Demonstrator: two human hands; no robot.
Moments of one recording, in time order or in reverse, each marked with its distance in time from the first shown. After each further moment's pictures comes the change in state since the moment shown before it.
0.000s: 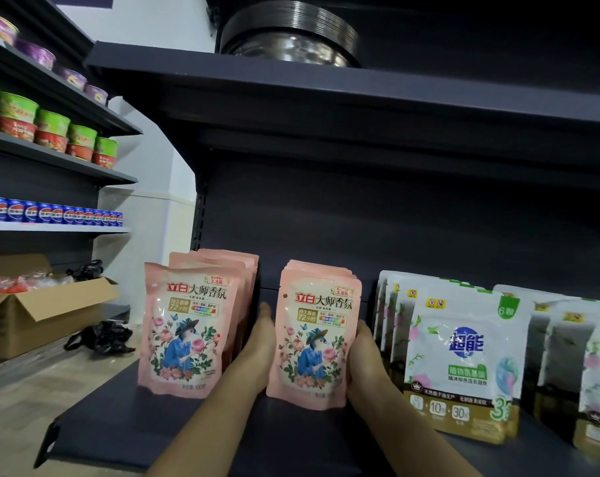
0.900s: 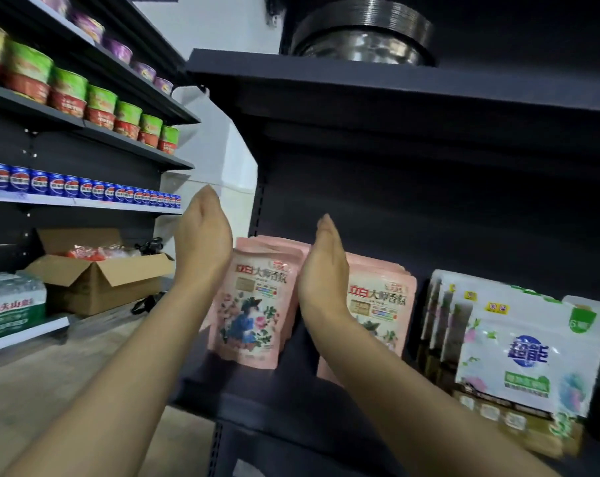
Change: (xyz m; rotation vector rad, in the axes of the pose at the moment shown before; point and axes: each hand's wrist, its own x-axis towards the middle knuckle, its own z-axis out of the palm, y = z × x) left_hand -0.097 0.114 -0.083 0.256 0.654 0.829; right_hand -0.073 -0.026 0.131 -0.287 -0.187 -0.643
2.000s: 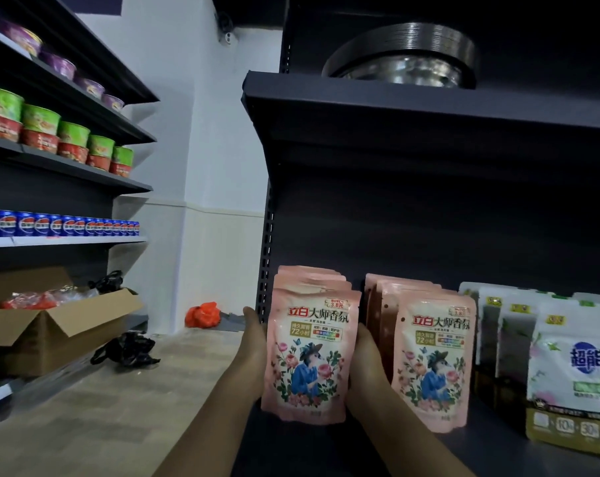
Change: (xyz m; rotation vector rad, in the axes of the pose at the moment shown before) left_hand 0.043 -0.137 0.013 -0.330 -0.726 -0.891; right_hand 0.010 0.087 0.033 0.459 0.215 0.661
